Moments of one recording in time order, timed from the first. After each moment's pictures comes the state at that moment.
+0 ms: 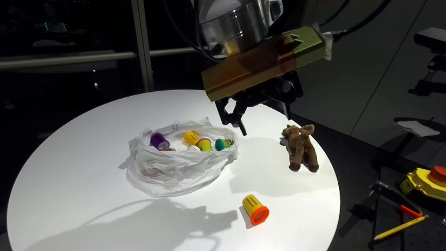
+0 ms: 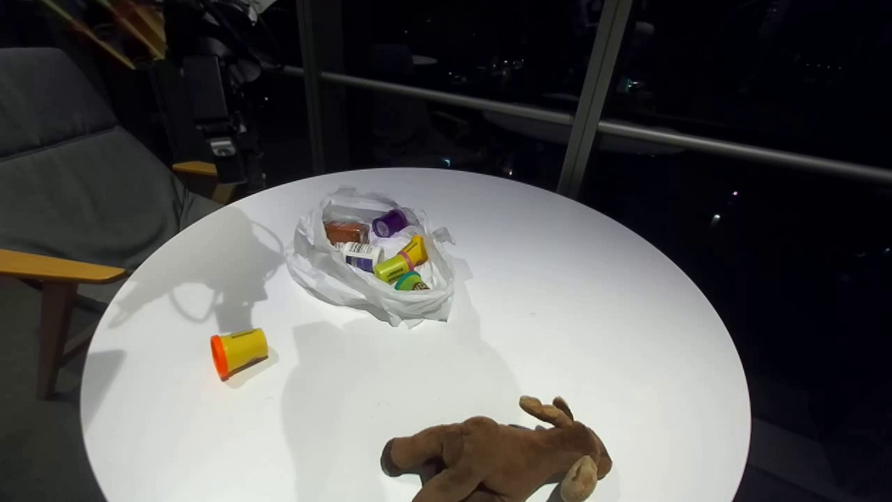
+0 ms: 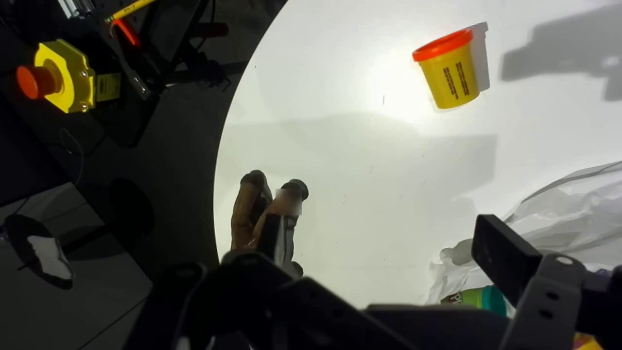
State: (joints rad) arm 0.37 0.27 0.03 -2.01 -0.31 1.85 1.33
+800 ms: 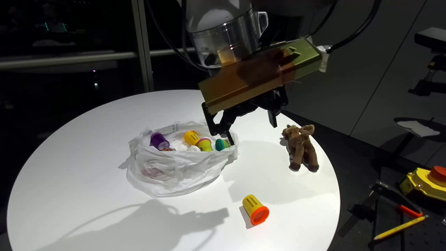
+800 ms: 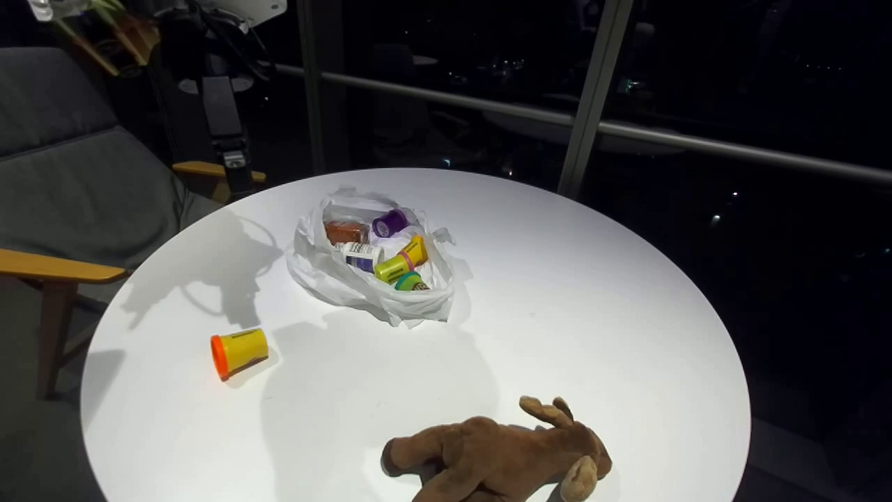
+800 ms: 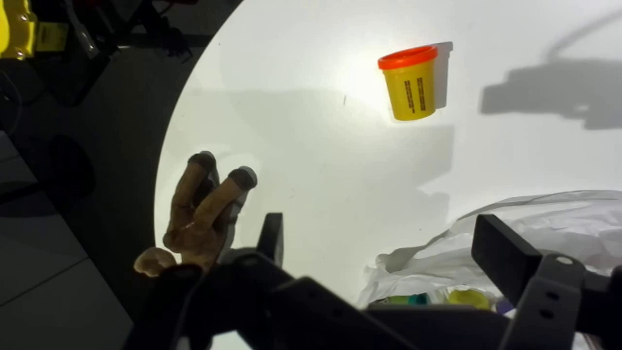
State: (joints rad) arm 0.34 0.29 0.09 -2.02 -0.34 1.96 1.20
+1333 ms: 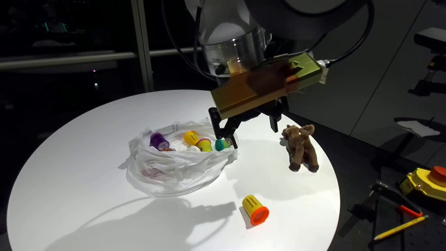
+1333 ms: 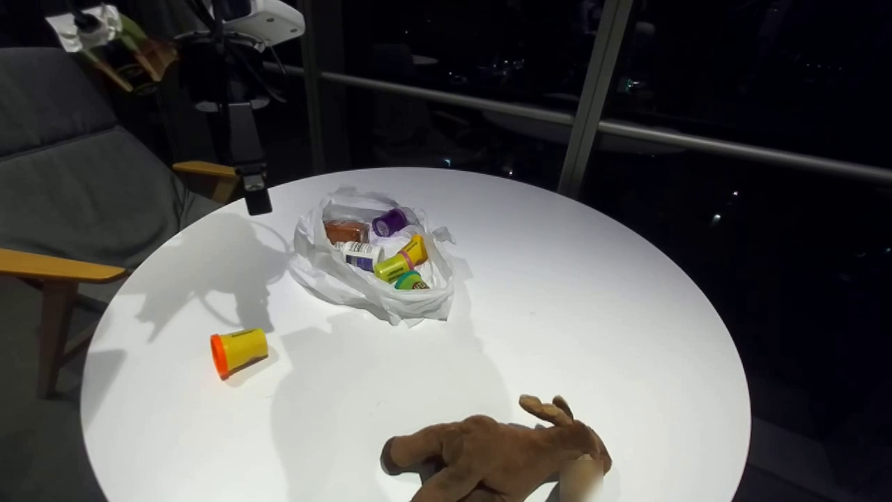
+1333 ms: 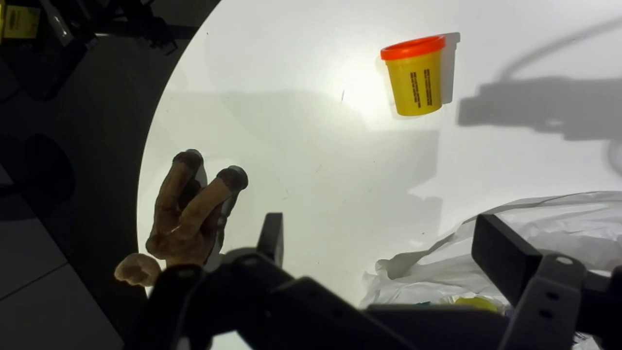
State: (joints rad) arm 0.30 0.29 0.08 -2.07 -0.34 2.04 1.17
